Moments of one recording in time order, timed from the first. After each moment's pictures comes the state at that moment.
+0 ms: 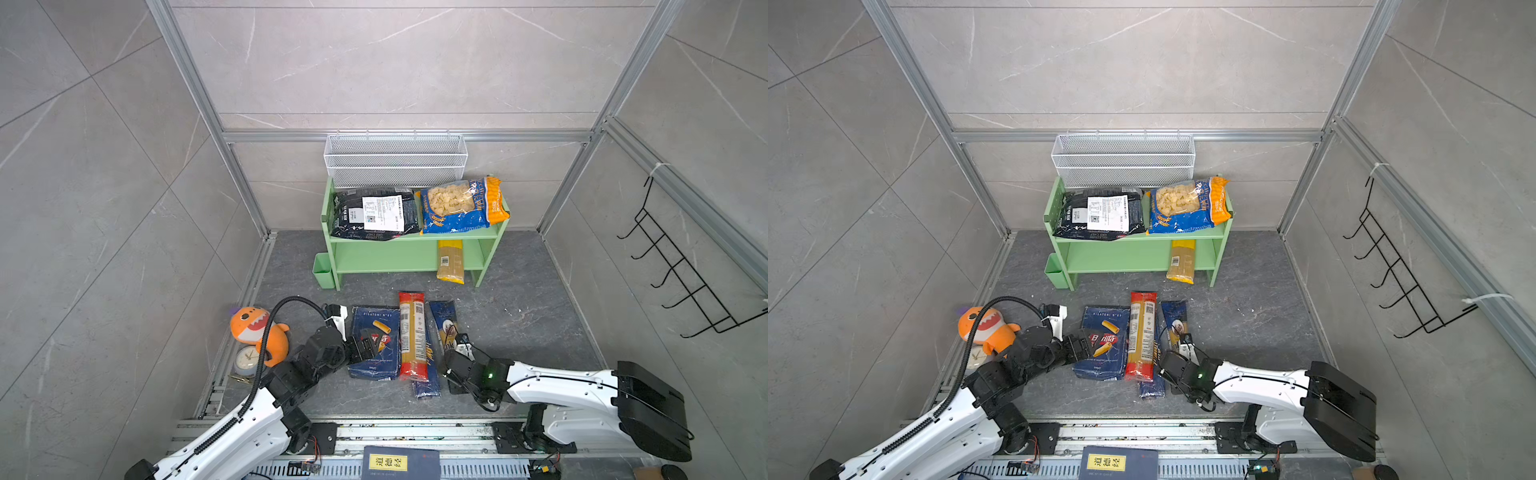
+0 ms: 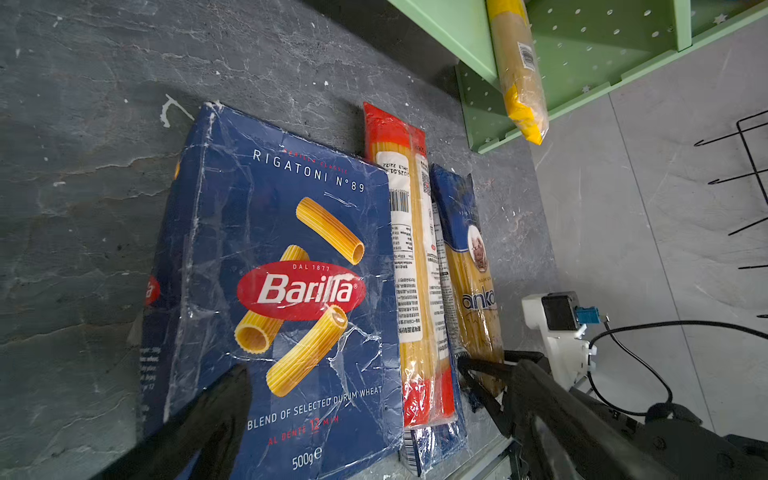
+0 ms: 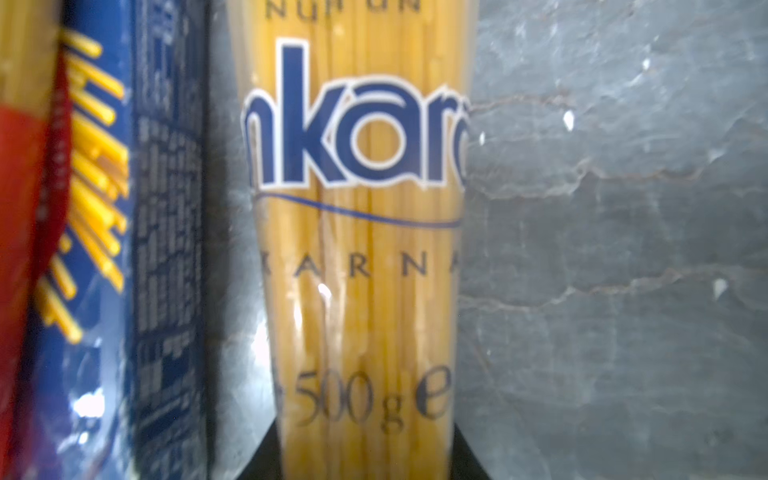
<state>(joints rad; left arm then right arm) -0.76 0.68 0.49 -0.36 -0.02 -0.87 1.11 1.24 0.52 -0.55 0.34 0.95</state>
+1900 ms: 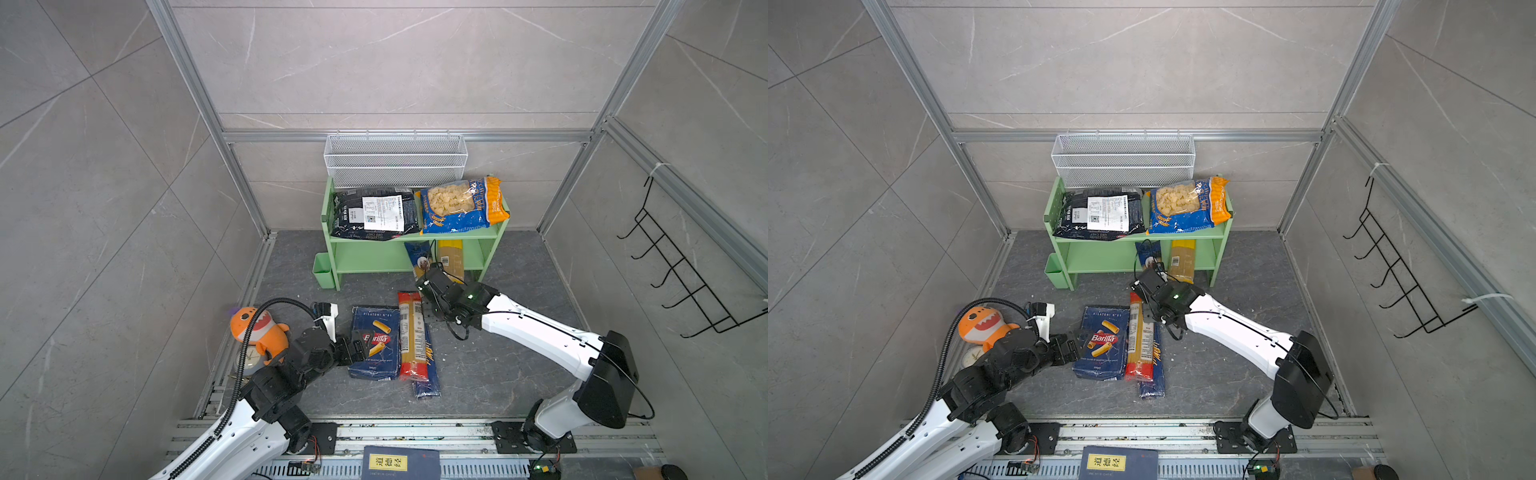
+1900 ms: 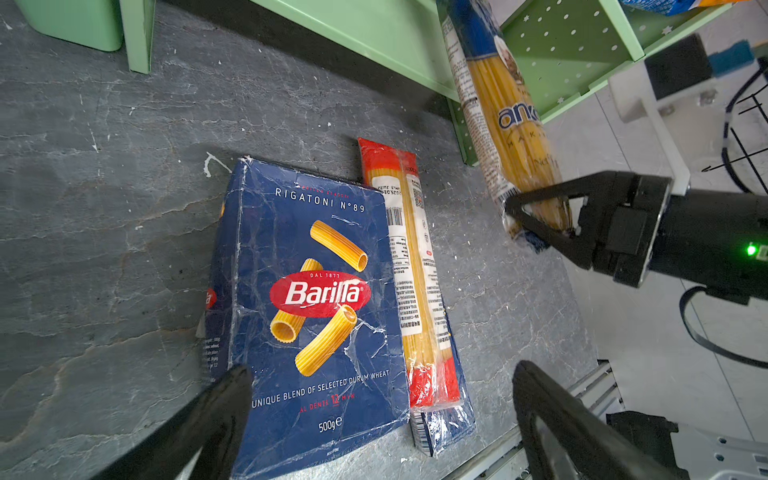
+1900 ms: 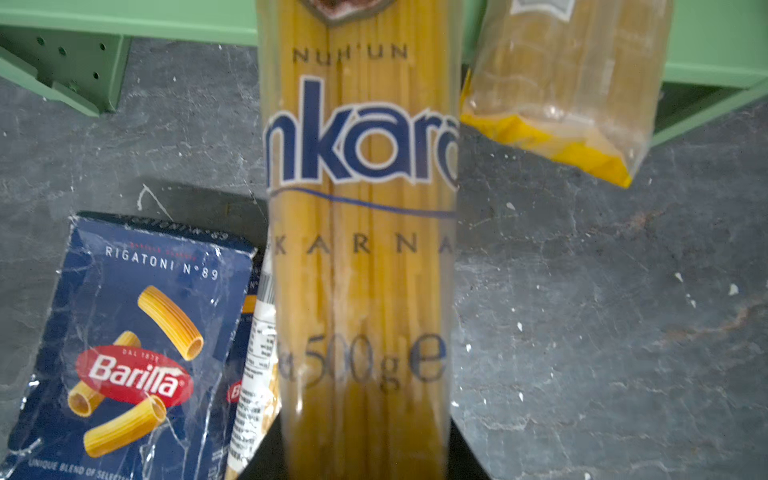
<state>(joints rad) -0.76 0.57 0.59 -0.56 -0.07 -0.76 0.83 1.58 1.36 -0.82 0.33 0.60</state>
